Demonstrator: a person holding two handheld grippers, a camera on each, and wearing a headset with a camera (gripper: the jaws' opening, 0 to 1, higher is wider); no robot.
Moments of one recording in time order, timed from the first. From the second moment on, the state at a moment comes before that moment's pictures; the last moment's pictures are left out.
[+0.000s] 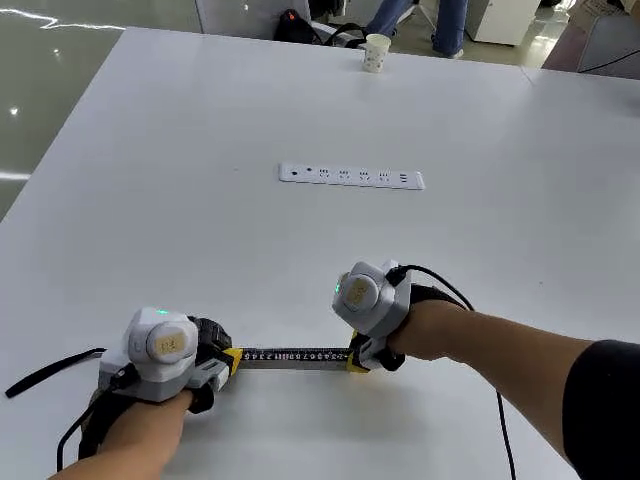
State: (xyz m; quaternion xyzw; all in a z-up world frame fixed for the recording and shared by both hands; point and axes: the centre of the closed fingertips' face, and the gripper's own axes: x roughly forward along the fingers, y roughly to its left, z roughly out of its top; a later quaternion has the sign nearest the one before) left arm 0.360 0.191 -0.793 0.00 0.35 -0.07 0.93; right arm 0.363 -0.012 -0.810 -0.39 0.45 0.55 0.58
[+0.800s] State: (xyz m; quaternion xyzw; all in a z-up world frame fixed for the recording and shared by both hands) left arm 0.364 0.192 -0.780 -0.05 0.33 -0.05 0.94; right arm 0.363 -0.010 -0.810 -0.39 0.46 0.55 0.58
